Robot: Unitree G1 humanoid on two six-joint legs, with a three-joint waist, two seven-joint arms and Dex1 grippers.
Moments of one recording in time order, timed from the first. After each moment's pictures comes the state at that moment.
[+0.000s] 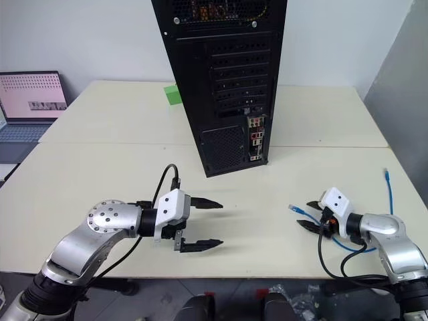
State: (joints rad) left arm -0.28 0.74 -0.21 -0.41 -0.36 0.40 -1.06; right arm -0.15 -0.78 0.02 0.04 0.26 0.25 0.95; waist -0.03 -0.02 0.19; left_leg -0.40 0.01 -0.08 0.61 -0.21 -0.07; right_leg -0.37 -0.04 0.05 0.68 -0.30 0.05
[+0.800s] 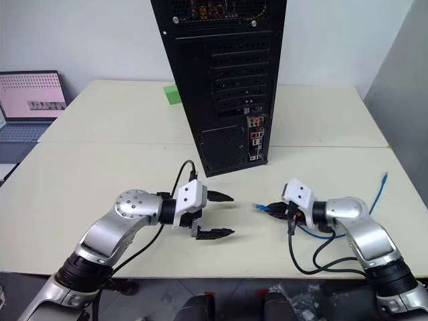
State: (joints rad) left arm -0.44 0.61 -0.31 -0.17 -0.26 0.36 -1.09; right arm -0.35 -0.68 0.22 -0.20 0.26 0.43 1.00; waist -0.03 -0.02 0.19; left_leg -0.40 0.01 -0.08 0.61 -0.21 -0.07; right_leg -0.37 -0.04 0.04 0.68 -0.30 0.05
